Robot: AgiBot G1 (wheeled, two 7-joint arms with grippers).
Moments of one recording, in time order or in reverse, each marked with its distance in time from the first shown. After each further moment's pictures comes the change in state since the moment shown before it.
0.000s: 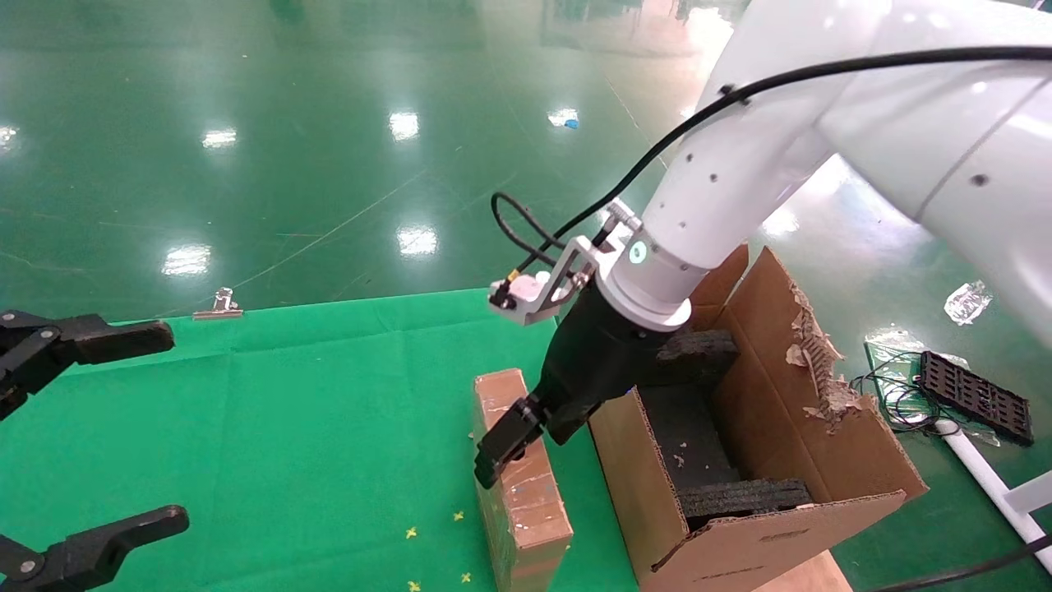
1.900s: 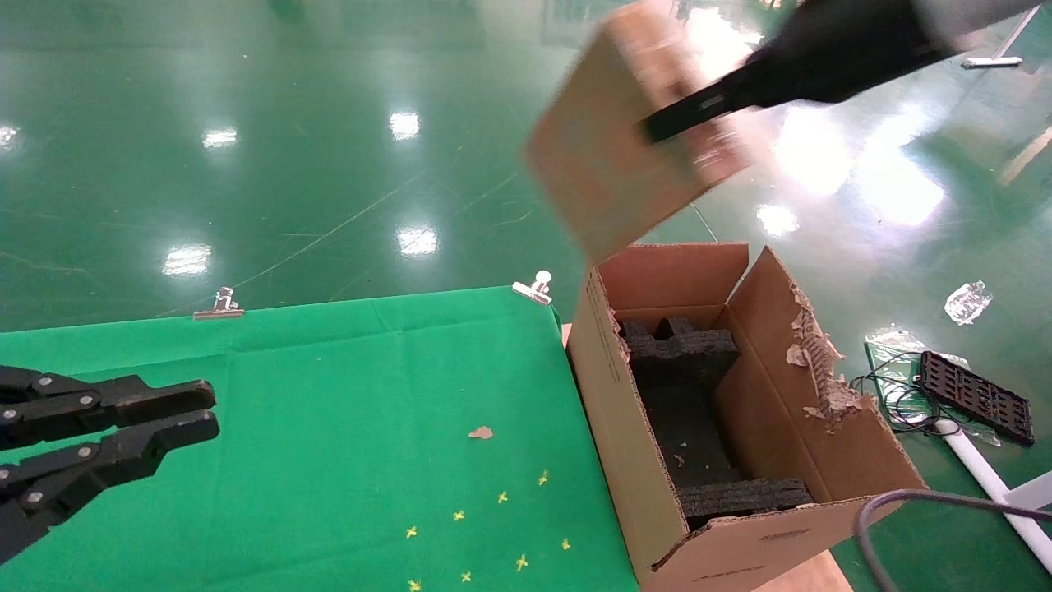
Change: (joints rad) left arm -0.001 -0.002 0.004 0.000 -0.003 -0.002 0.002; right arm 0.331 0.275 0.052 -0.199 -0.058 0.125 -0.433
